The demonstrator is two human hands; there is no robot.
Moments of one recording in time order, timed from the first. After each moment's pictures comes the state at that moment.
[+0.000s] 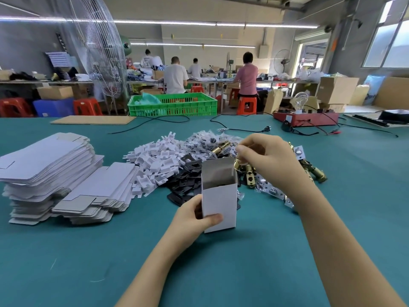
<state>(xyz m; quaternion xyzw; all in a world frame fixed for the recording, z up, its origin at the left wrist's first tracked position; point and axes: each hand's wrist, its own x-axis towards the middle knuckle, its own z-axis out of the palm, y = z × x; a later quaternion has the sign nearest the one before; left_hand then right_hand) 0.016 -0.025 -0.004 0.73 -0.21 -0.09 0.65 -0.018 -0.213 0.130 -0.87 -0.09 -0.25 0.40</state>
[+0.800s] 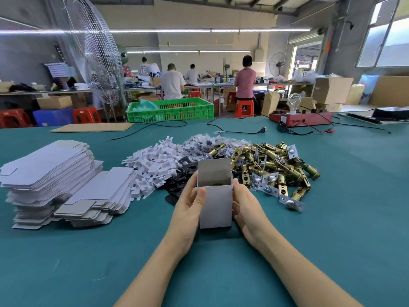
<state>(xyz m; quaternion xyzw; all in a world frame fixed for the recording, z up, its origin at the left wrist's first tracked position) 0.001 -0.046 0.010 0.57 -0.20 -0.03 0.80 -0.014 -0.185 0.014 -0.59 0.04 -0.07 0.80</state>
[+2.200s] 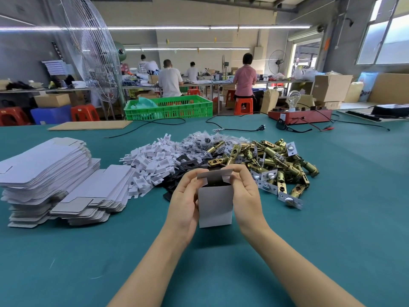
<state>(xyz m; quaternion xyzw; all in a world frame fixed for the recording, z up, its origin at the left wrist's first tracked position) -0.003 -0.053 0.038 0.50 -0.14 -0.04 0.85 -0.023 -0.170 0.035 -0.65 -0.06 -0.28 0.70</state>
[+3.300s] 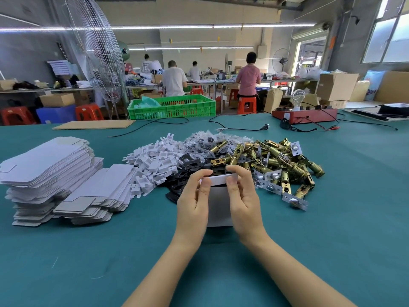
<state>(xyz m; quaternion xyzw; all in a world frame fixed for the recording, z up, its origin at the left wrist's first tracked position) -0.014 -0.059 0.025 0.70 -0.20 0.20 0.65 -0.024 -0.165 0.019 -0.71 -0.09 -0.35 0.61</state>
